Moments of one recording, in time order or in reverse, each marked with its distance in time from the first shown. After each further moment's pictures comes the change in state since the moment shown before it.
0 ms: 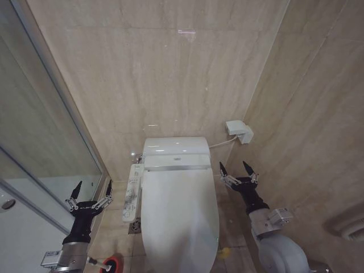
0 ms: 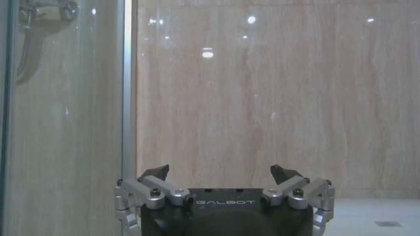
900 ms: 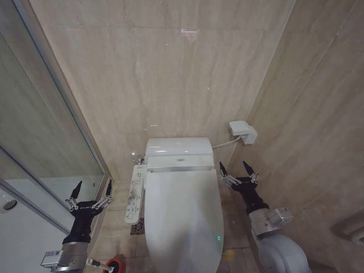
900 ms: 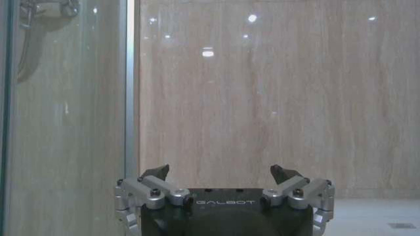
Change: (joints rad) left arm 0.000 0.000 0.000 0.000 0.000 0.000 0.000; right arm 0.000 0.000 0.000 0.000 0.000 0.000 0.000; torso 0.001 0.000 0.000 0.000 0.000
